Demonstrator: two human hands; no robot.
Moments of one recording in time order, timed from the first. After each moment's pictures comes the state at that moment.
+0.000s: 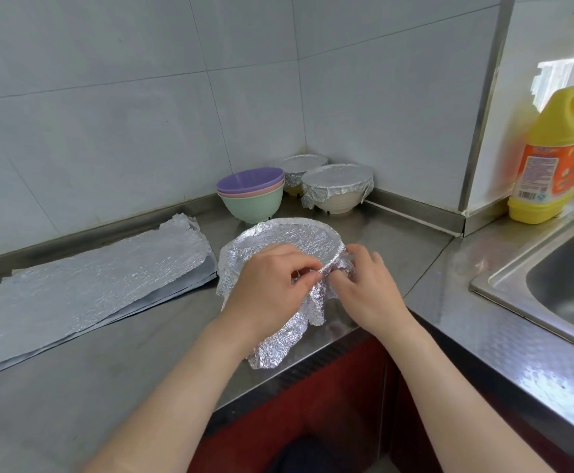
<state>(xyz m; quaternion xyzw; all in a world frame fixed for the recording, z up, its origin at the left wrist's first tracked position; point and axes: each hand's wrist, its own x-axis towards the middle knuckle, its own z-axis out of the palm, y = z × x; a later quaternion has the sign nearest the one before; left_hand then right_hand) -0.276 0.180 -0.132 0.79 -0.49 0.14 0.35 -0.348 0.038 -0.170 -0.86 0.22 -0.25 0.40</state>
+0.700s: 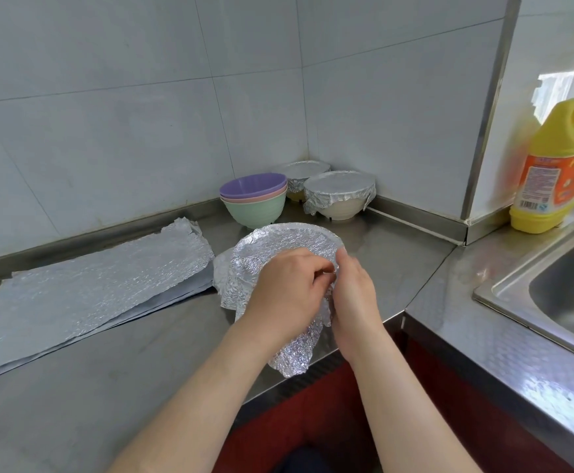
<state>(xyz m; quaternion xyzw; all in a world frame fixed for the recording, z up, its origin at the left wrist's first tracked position) -0.280 0.162 -0.130 0.80 -0.49 0.15 0.31 -0.327 0.079 -0.153 -0.48 0.25 -0.26 0.80</state>
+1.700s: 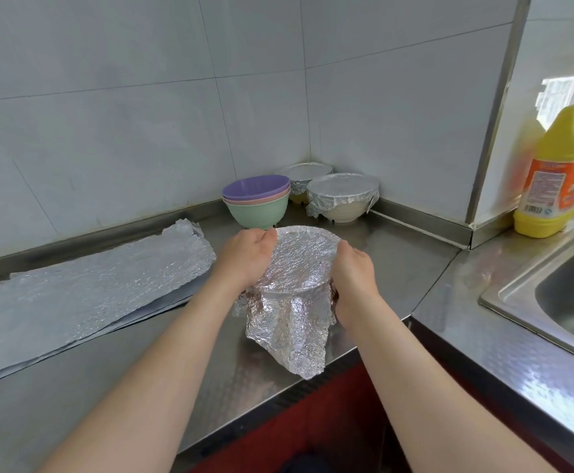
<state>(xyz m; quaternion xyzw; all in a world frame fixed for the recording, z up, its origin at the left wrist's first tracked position) -0.196 0.175 -0.114 0.90 -0.29 0.03 0.33 -0.290 0.061 -0.140 -0.52 0.34 -0.26 0.74</state>
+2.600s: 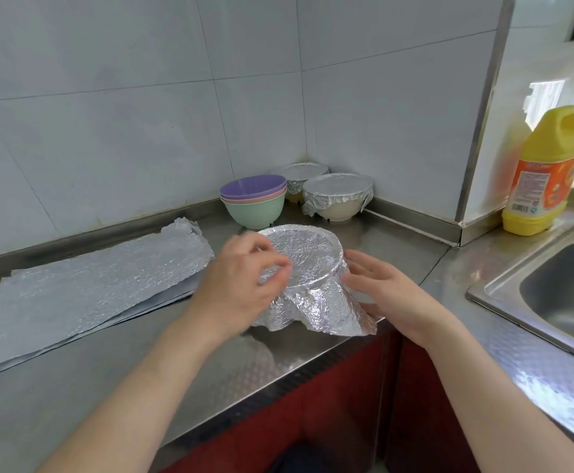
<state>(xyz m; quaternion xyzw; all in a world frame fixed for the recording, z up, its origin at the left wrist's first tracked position) -0.259 0.219 -0.115 0.82 -0.46 0.19 0.28 -0.369 0.017 -0.156 -0.72 0.10 -0.12 0.67</state>
